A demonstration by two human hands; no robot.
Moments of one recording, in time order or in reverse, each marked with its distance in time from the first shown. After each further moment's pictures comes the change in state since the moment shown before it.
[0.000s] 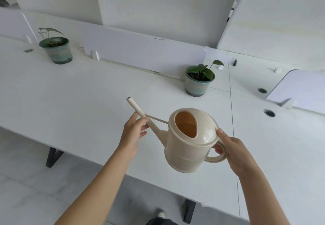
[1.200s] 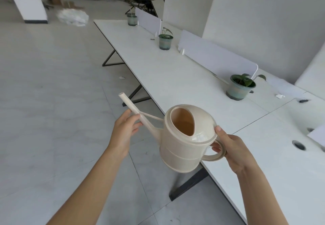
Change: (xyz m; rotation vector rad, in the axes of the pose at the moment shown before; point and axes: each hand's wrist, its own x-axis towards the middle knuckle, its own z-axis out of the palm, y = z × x) left_hand -0.394 -0.103 0.161 -0.229 0.733 0.227; right_hand -0.161 0.027 -0.194 -0.182 -0.705 -0.121
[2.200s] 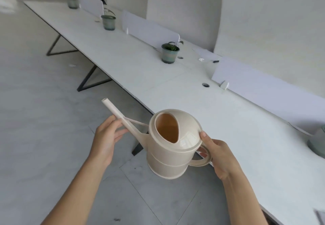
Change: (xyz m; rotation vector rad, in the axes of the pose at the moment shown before) left_hand -0.335 -0.087 0.057 0.007 -0.198 -0.049; right_hand -0.369 0.082 -0.148 0.037 0.240 0.118
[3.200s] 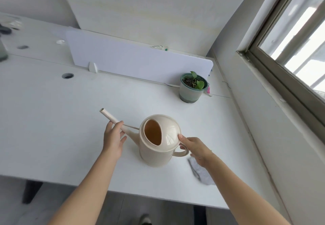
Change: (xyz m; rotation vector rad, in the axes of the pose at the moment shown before) left_hand -0.001 -0.214 0.460 -0.041 -0.408 -0.381; right_hand 0.020 0.116 -0.409 0.022 0.429 0.294
